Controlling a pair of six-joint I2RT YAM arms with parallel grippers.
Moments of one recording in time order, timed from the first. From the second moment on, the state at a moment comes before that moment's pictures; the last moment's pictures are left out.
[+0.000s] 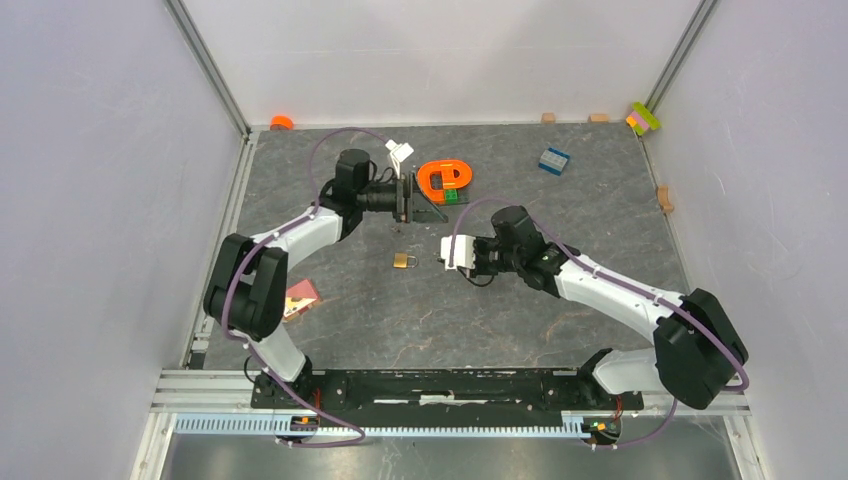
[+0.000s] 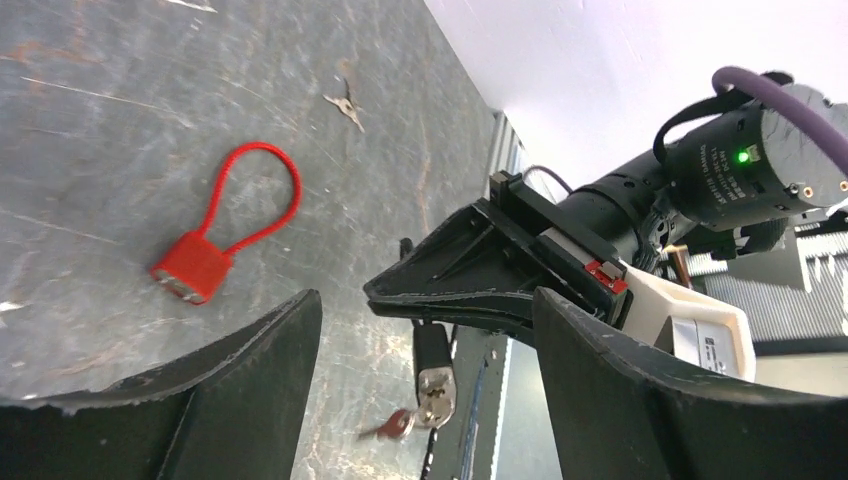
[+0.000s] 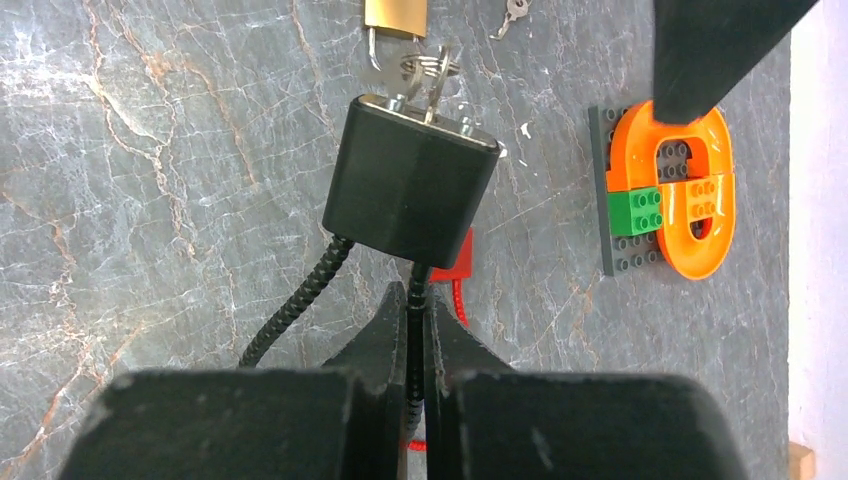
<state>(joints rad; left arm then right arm) -0.37 1.68 1.05 0.27 1.03 -0.61 0.68 1.33 0.78 -0.13 -0.35 -0.88</state>
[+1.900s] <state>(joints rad) -0.50 1.69 0.86 0.25 0.98 -0.71 0.82 1.30 0.71 -0.08 -0.17 -0.93</state>
